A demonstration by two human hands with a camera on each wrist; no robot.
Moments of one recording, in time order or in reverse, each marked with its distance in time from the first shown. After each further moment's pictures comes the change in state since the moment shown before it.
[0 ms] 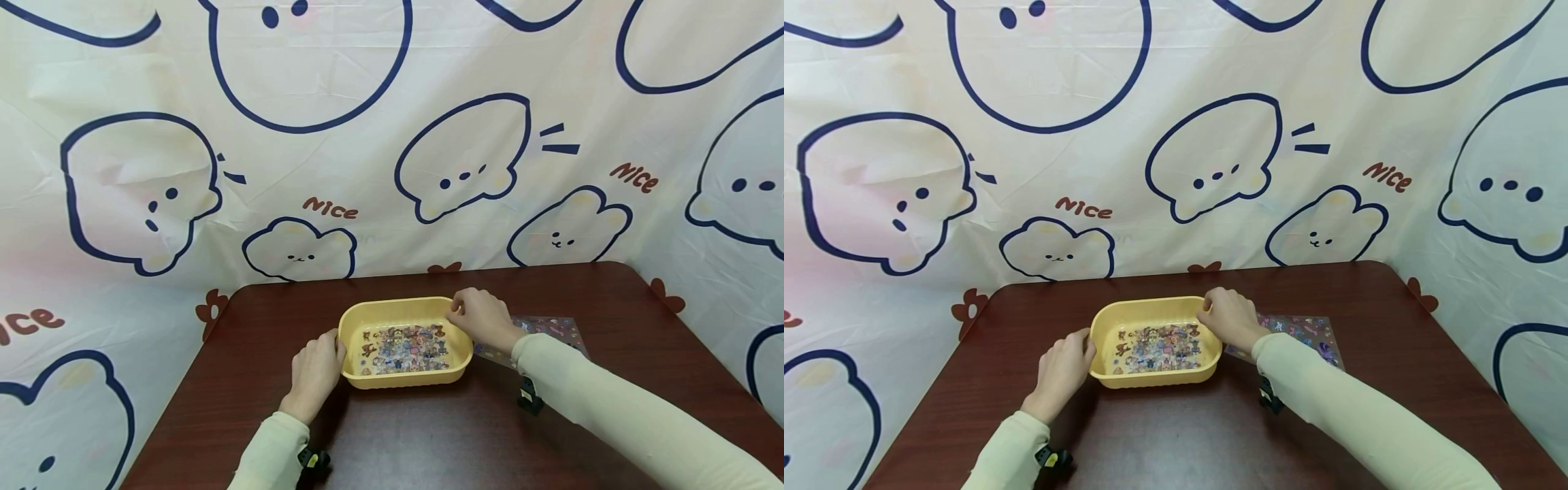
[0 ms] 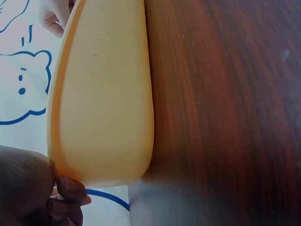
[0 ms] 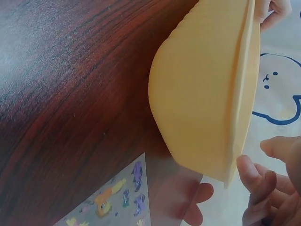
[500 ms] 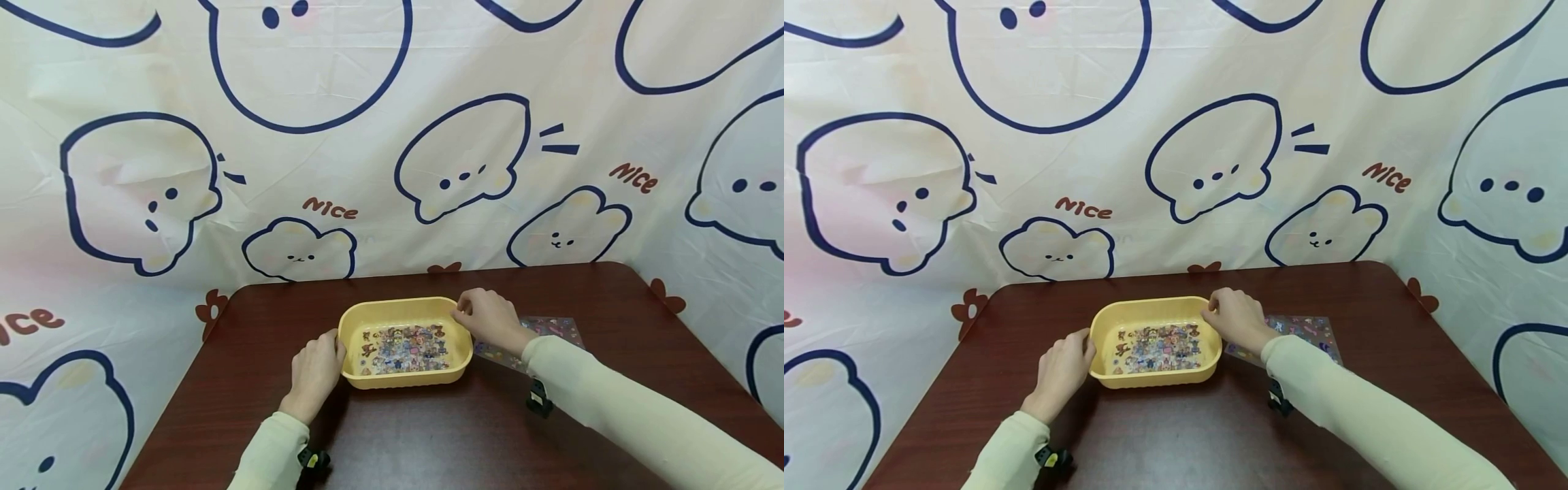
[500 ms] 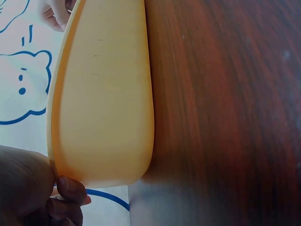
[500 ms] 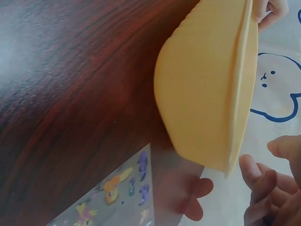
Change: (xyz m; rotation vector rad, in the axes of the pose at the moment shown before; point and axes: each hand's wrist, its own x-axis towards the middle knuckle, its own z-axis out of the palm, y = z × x) left_hand 0.000 0.001 -0.001 -0.002 0.005 -0.003; right_hand -0.007 0.008 -0.009 0.028 0.004 0.001
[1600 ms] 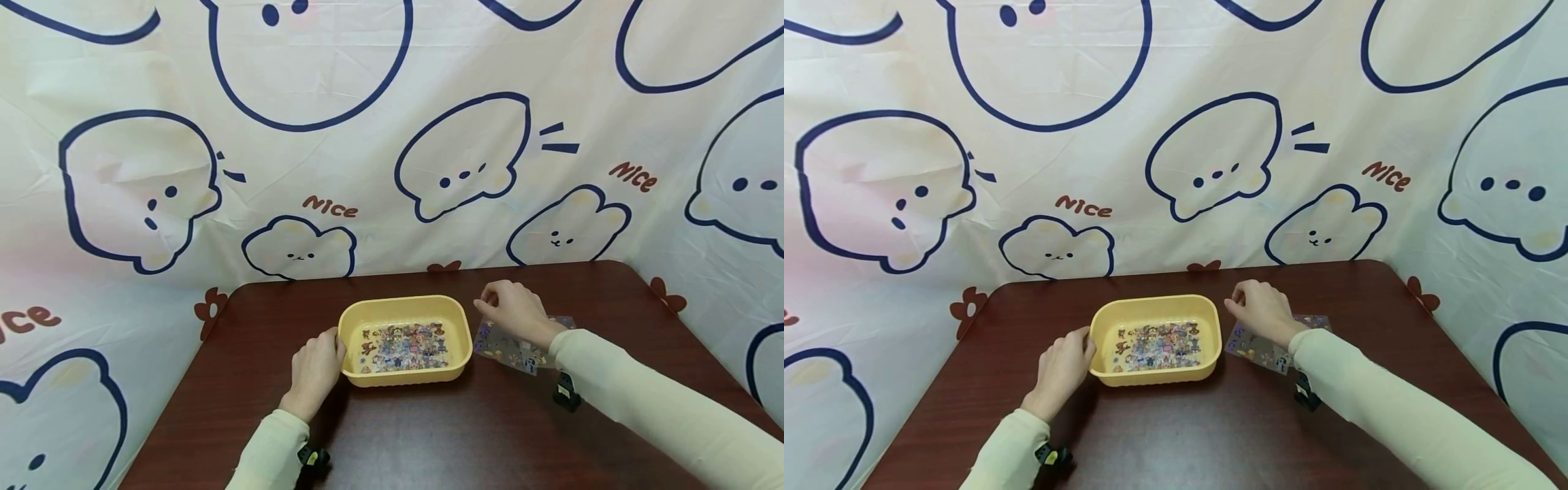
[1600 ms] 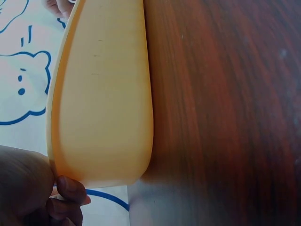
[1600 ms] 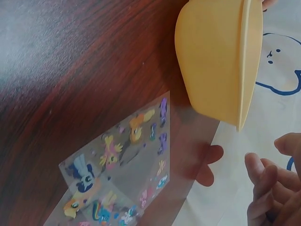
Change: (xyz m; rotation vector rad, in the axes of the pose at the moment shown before) left_hand 0.000 -0.002 0.002 0.012 0.019 0.034; right_hand -0.006 0.038 -0.025 0.014 0.024 -0.045
